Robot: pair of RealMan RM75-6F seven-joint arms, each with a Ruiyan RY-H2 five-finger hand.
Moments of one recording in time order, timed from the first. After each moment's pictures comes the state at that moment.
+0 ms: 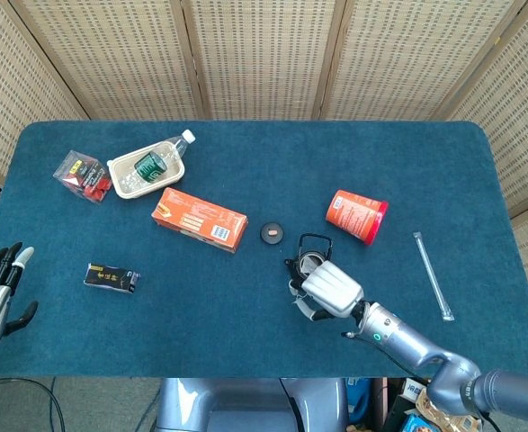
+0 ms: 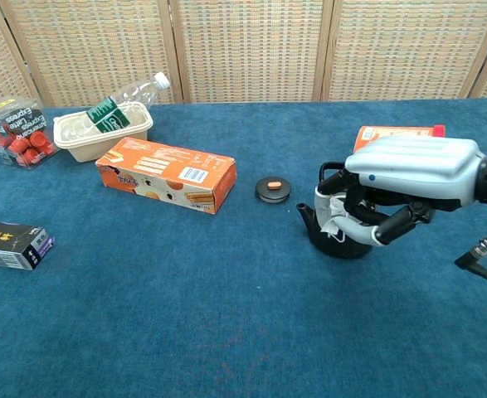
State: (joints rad) left arm -0.12 -1.12 -0.02 -1.59 1.47 1.43 0.13; right arm 0.75 -1.36 0.01 -1.54 -1.63 0.95 -0.06
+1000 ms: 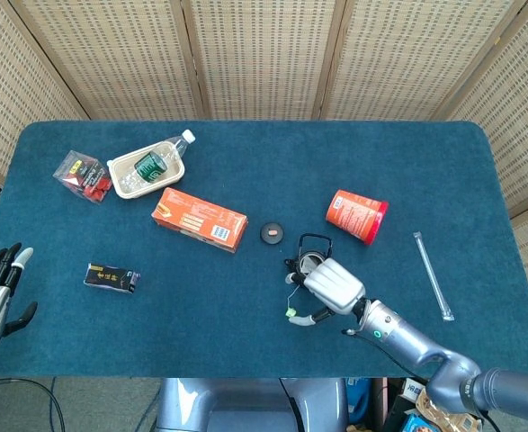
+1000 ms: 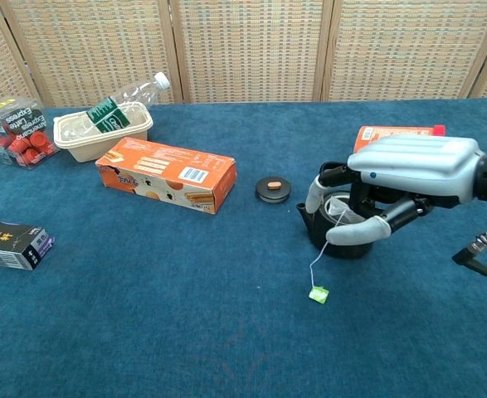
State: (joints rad) left arm -0.12 -1.12 -0.02 -1.59 1.47 1.43 0.12; right arm 0.75 -1.36 0.02 -1.54 -1.59 0.93 -0.08
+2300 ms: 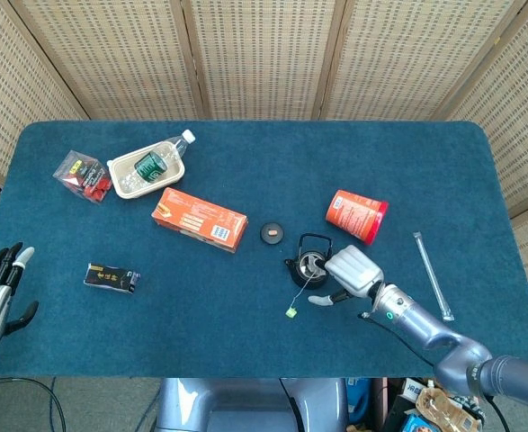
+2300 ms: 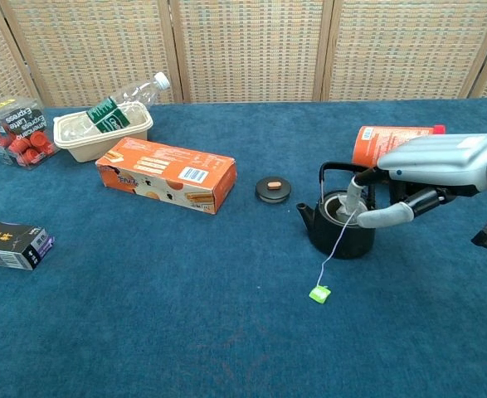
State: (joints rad) left arm -0.12 -1.12 -0.03 -1.58 1.47 1.42 0.12; right arm 0.78 -1.32 0.02 -1.46 -1.46 0.79 -0.10
